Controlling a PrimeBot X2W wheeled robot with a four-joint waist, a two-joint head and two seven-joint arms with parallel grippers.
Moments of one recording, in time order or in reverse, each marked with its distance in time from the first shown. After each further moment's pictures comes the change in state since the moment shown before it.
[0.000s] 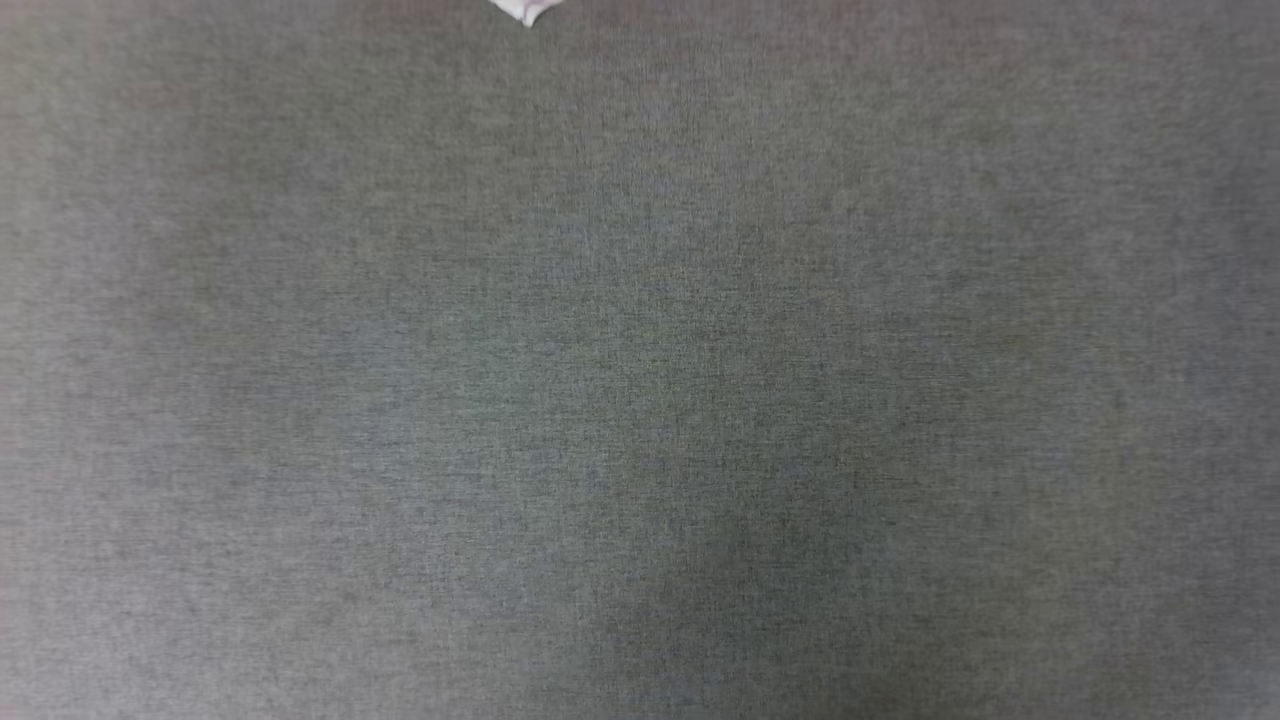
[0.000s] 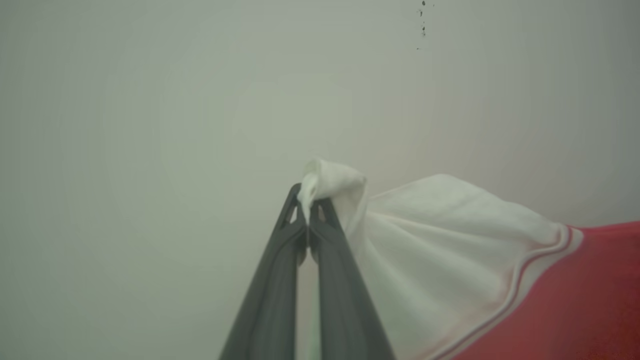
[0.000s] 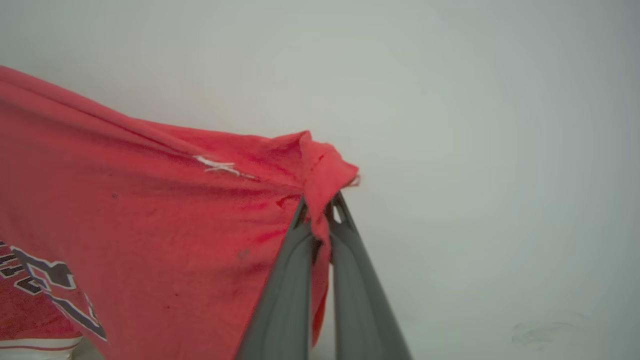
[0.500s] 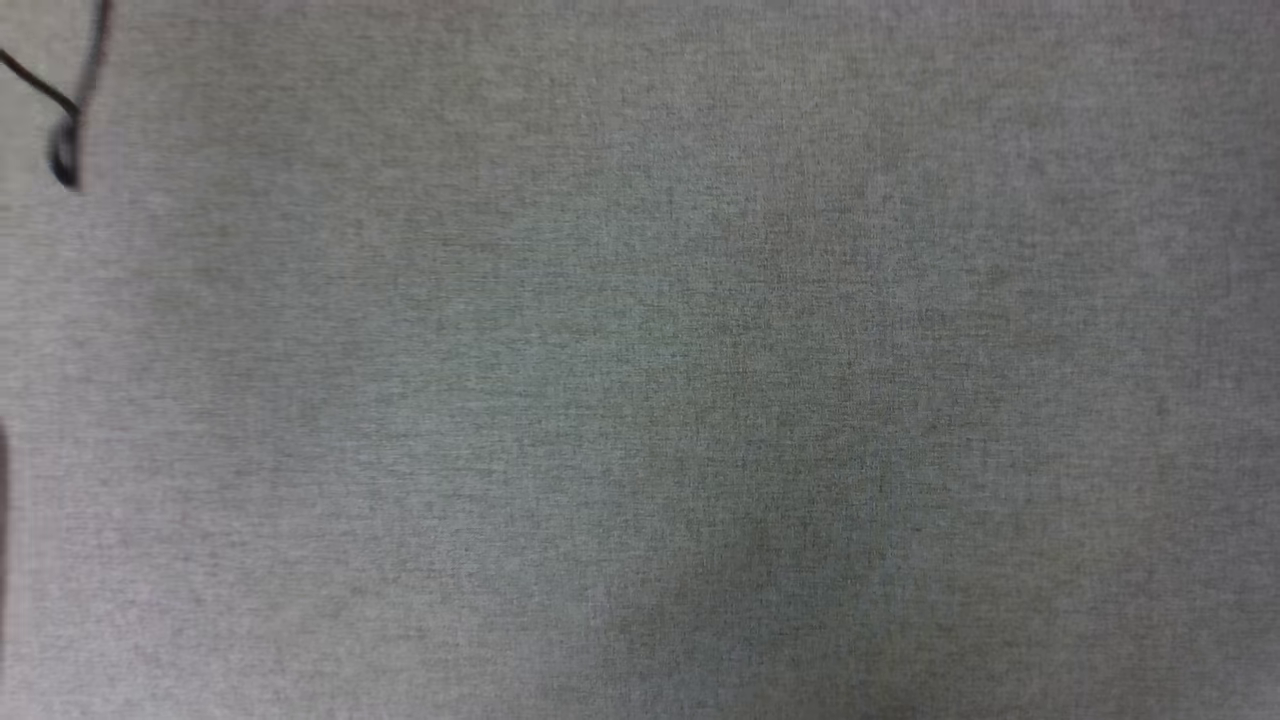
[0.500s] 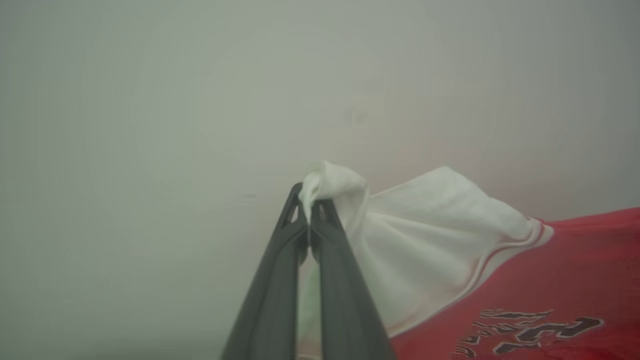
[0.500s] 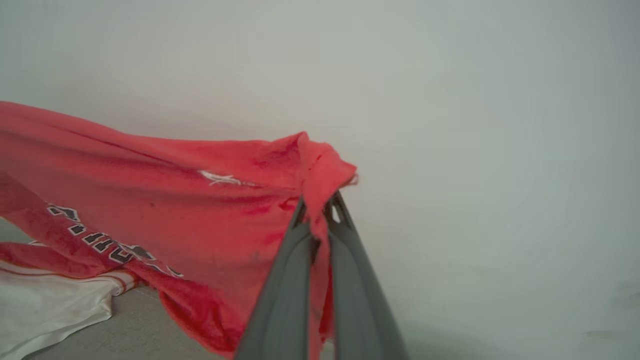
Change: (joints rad) left arm 0.116 -0.043 0.008 0.118 -0.071 -0.053 -0.044; right arm -0.004 0.021 0.089 0.142 0.065 0.000 -0.060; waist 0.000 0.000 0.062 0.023
